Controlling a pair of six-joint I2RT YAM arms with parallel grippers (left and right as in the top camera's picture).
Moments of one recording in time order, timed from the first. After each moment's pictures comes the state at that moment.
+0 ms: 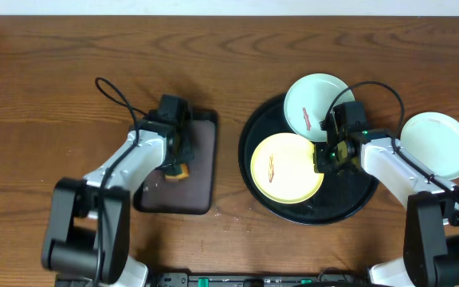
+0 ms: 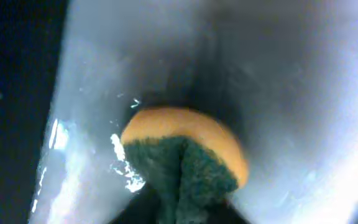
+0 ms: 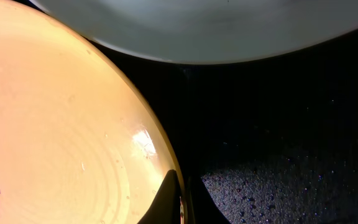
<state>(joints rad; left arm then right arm) -0.22 1.69 0.95 -0.63 -0.08 -0.48 0.18 1.68 0.88 -0.57 -0.15 0.18</state>
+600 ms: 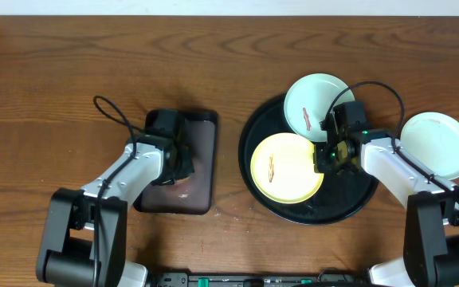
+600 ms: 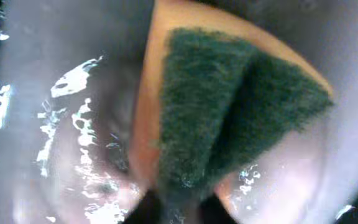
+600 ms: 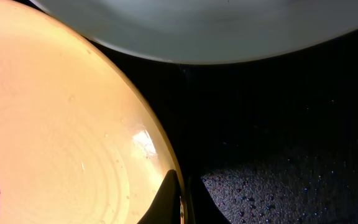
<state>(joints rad) -0.22 1.65 0.84 -0.62 0.02 -0.54 0.18 1.68 0.88 -0.57 -0.15 0.18</state>
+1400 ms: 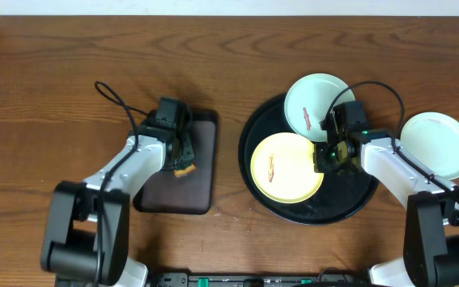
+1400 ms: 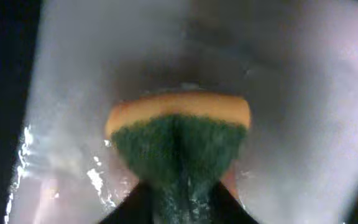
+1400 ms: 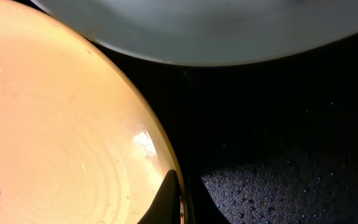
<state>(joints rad) -0.23 1.71 0.90 -0.52 -0.06 -0.47 0.18 1.68 0.88 -0.57 -0.15 0.18</state>
